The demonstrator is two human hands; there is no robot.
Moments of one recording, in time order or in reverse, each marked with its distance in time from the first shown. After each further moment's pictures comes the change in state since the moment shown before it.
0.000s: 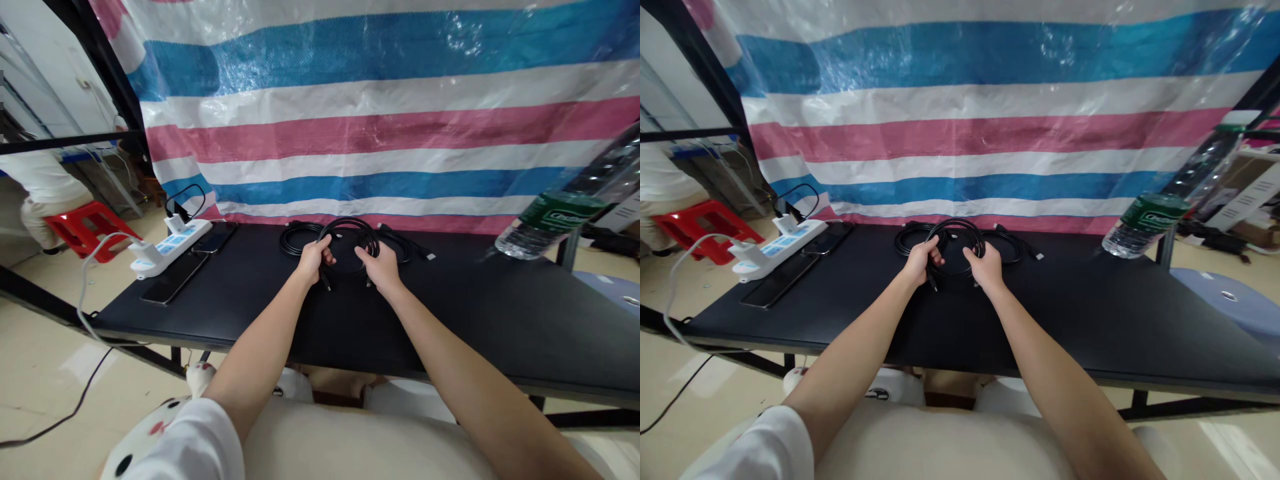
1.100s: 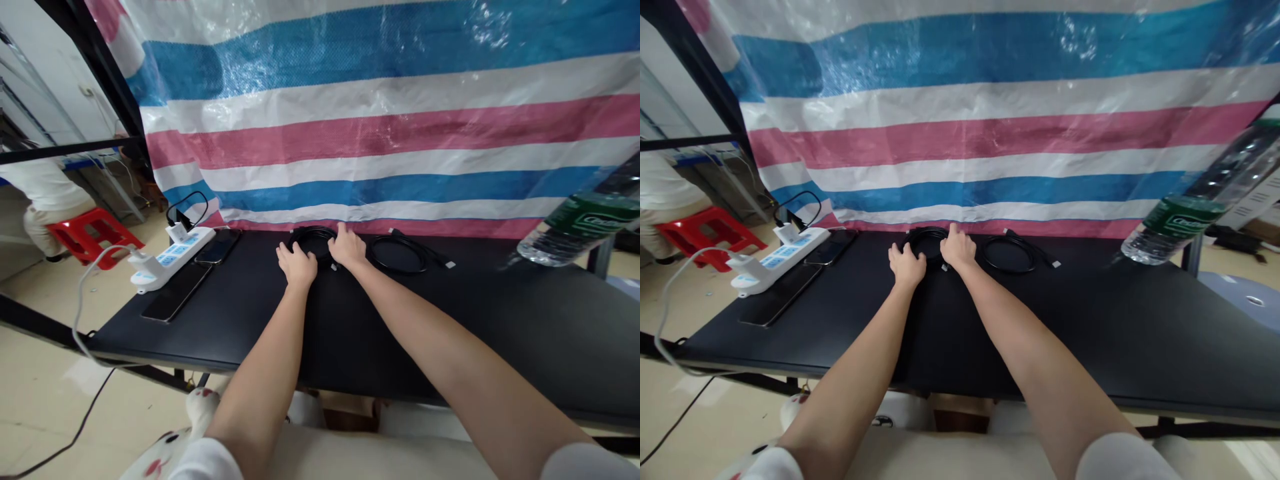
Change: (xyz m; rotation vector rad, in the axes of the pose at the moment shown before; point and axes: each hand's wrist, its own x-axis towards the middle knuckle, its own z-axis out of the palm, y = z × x) left_hand 0.022 0.013 -0.041 1.402 0.632 0.301; right_hand 0.041 -0.037 0.088 -0.930 -0.278 -0.006
